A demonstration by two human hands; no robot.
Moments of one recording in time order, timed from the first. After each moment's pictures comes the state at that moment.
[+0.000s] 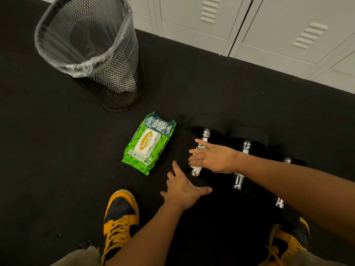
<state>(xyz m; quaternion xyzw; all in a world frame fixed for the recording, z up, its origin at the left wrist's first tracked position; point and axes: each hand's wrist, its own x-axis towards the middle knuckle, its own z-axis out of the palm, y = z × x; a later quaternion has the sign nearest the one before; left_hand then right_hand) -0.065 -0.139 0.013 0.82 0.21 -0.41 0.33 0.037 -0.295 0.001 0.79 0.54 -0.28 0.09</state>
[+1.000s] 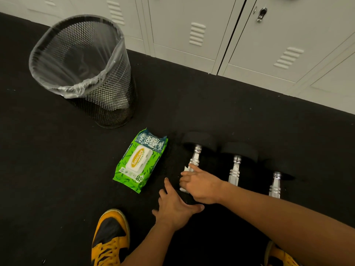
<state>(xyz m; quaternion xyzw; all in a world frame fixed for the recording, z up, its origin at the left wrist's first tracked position) -0.066 -0.141 0.009 0.83 0.21 -0.40 0.33 0.005 -0.274 0.000 0.84 0.46 -0.28 0.04</state>
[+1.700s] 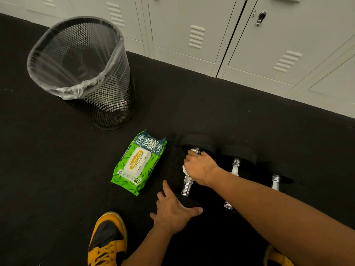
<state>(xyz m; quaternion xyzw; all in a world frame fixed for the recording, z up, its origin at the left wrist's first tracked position) -0.064 -0.139 0.008 0.82 0.22 -0.41 0.34 0.049 -0.263 0.008 0.90 0.30 -0.30 0.13</state>
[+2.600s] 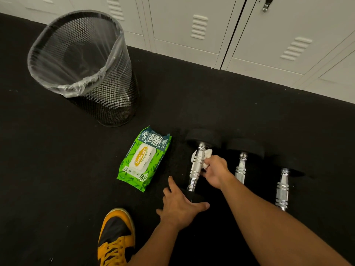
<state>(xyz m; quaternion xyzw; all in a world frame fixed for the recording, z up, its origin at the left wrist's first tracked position) -0.065 -0.141 0.009 0.83 0.23 -0.40 0.32 0.027 -0.272 -0.023 0.47 -0.50 -0.21 -0.70</state>
